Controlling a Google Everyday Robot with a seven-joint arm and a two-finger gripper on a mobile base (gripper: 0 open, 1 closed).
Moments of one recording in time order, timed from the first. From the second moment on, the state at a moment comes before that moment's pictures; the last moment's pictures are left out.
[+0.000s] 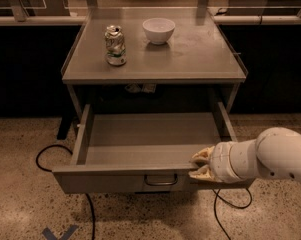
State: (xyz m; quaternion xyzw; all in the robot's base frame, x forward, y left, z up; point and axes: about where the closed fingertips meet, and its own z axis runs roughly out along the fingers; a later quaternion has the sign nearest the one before) arm 0.467 -0.141 0.678 -0.65 0.69 0.05 0.33
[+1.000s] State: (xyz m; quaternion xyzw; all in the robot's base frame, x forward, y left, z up) arm 0.430 -0.143 0.681 -0.65 0.68 0.04 0.35
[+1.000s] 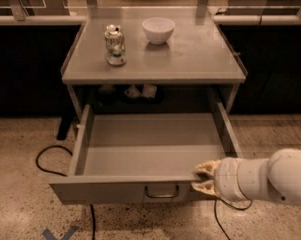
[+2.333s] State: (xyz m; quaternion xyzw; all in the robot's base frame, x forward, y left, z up) arm 0.395 -0.145 0.684 -0.65 0.67 0.03 0.36
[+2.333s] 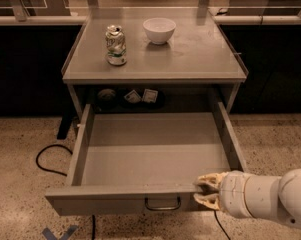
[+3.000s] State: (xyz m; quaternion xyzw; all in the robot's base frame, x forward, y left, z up) arm 0.395 -0.145 0.684 -0.65 0.67 0.03 0.36
